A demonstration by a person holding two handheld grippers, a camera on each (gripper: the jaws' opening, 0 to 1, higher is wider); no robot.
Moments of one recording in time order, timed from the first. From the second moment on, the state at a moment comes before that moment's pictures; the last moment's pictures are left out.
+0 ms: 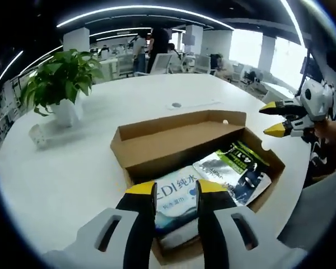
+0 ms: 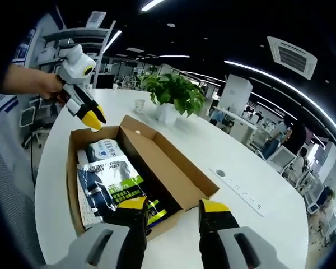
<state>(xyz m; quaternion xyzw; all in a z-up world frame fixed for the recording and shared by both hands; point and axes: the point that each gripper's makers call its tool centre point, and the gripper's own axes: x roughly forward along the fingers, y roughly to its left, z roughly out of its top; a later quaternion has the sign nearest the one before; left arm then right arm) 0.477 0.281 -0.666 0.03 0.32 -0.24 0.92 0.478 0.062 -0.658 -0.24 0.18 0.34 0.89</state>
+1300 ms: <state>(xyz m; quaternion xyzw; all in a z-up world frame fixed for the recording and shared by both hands) 0.437 0.222 -0.709 -0.04 0.42 -0.29 0.86 0.436 0.075 -0.674 -0.26 0.17 0.38 0.87</state>
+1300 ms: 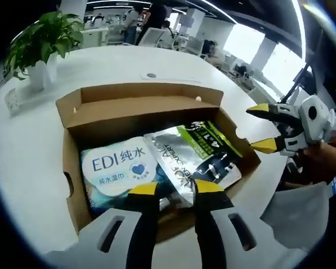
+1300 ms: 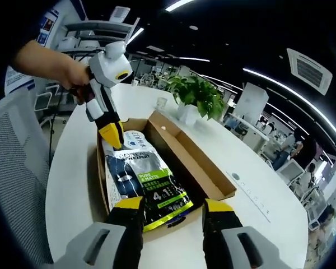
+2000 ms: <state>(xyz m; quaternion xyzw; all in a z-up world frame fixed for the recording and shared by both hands) 0.441 0.207 -0.725 -0.11 0.44 -0.28 0.85 0.430 0.075 -0.679 -0.24 0.17 0.39 0.87</state>
